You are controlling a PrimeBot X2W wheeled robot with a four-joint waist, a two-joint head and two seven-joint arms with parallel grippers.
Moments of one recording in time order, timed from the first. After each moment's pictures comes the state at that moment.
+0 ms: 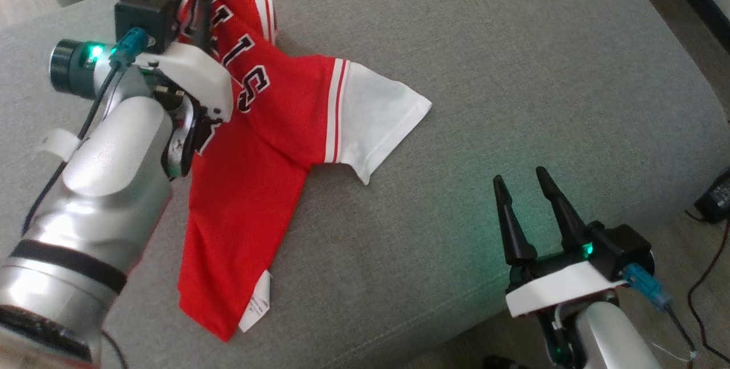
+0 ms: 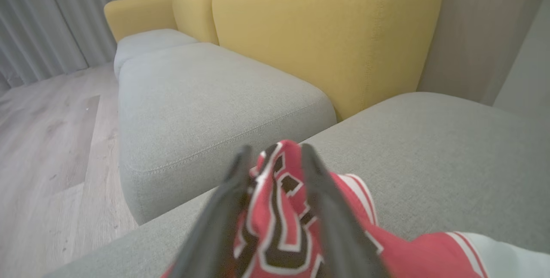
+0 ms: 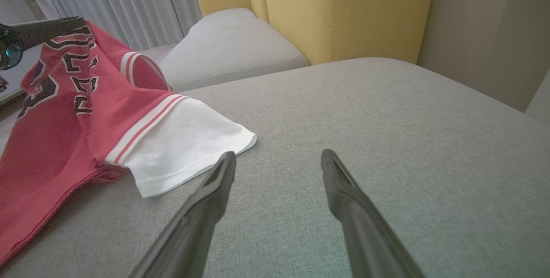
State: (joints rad) left arm -0.92 0.32 -0.82 0.72 -0.58 0.20 -0.24; right arm -0.09 -0.05 0.21 0.26 0.19 0.12 -0.25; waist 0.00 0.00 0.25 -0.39
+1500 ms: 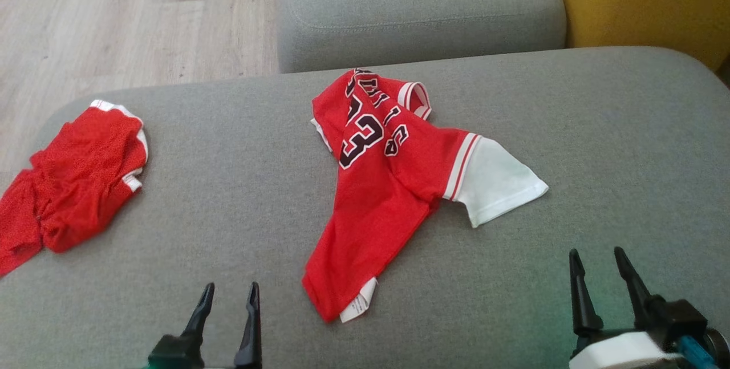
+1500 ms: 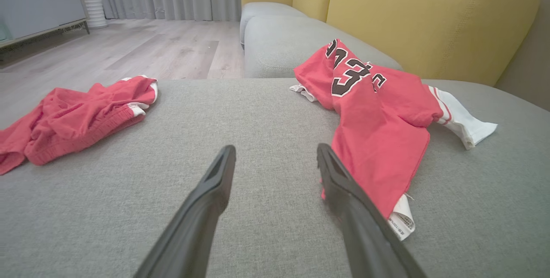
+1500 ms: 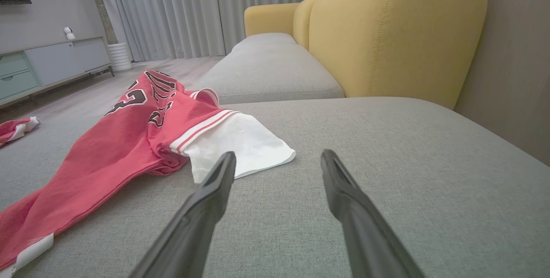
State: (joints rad) left arm 0.23 0.11 -0.29 0.09 -0.18 0.14 -0.26; right arm 0.12 -0.04 -0.03 0.26 0.06 0.12 -0.25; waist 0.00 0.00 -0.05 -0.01
